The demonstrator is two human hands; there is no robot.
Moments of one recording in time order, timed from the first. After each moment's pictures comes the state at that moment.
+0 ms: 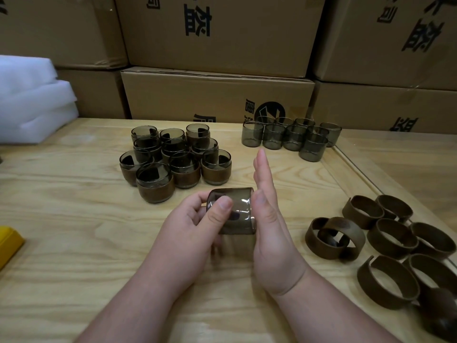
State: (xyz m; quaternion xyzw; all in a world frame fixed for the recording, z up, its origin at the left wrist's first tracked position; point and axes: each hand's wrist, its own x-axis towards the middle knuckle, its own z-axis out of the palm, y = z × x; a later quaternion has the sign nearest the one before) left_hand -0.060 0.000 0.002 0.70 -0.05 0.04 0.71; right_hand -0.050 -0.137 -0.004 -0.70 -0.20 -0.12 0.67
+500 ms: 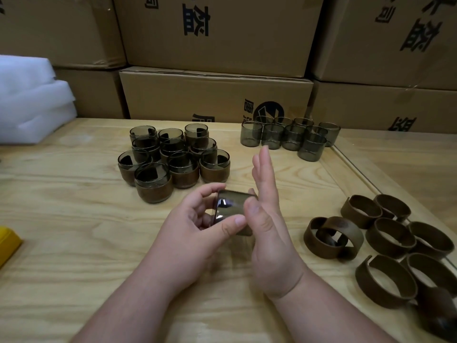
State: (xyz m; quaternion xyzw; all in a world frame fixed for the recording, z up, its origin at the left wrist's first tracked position) left_hand -0.055 0.001 -0.001 0.69 -0.08 0.04 0.72; right_hand -0.054 -0.138 0.000 -0.70 -0.22 -0.12 0.67
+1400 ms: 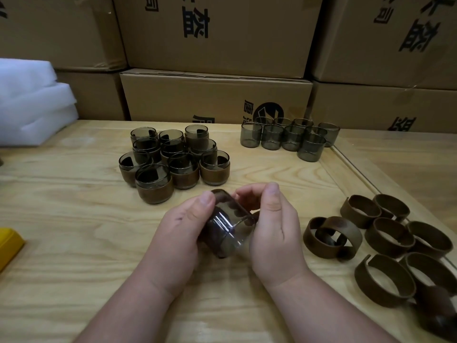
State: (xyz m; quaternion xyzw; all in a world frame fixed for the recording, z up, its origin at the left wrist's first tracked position) left_hand -0.065 0.002 0.008 0.64 -0.10 0.03 0.76; right_hand -0.048 -0.136 -0.003 -0.69 -0.11 -0.25 0.66
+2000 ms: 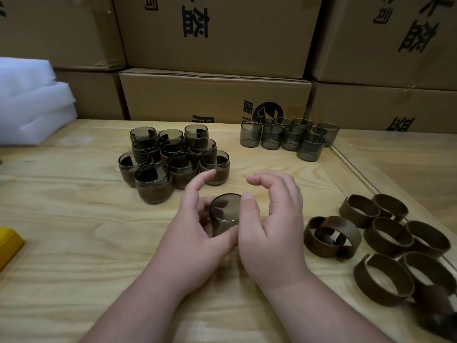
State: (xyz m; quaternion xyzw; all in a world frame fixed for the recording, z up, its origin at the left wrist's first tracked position) left_hand -0.056 -0.002 -0.011 0.77 -0.11 0.09 0.63; right_hand -0.049 -0.136 0.000 -0.78 -0.10 -0.37 0.50
